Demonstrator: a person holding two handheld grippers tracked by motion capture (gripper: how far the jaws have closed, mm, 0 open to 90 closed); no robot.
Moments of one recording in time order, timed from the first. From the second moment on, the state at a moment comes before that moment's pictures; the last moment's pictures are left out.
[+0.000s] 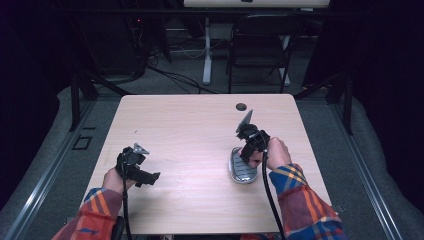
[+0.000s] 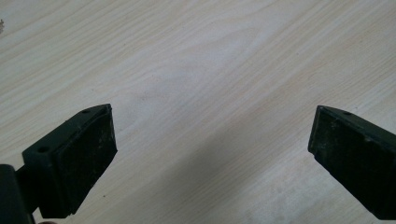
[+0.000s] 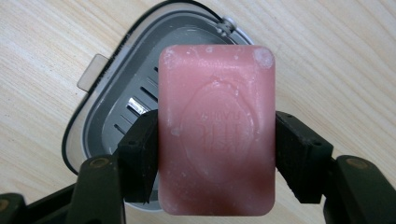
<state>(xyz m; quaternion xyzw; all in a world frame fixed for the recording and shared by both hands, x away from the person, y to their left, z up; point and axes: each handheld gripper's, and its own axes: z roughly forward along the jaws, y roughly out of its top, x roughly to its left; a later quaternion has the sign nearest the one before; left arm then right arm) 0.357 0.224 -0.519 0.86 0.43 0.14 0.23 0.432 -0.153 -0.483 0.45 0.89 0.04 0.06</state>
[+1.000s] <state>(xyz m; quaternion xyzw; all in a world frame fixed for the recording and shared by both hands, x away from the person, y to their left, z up) 0.359 0.223 -0.520 0.86 0.43 0.14 0.23 0.434 -0.135 -0.497 0.47 0.88 0.03 0.04</state>
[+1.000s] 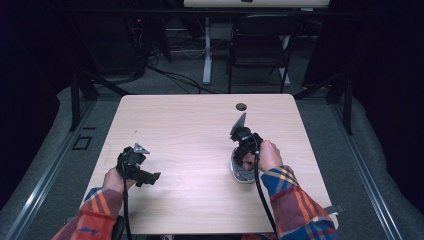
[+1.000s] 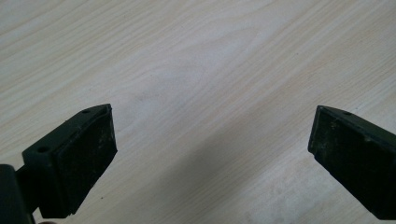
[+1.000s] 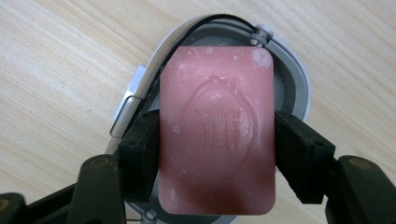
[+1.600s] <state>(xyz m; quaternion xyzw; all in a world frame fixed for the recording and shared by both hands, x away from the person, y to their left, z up) 0.359 0.218 -0.521 0.87 0.42 0.14 0.23 0.419 -0.136 -0.475 0.46 0.88 0.07 0.03</state>
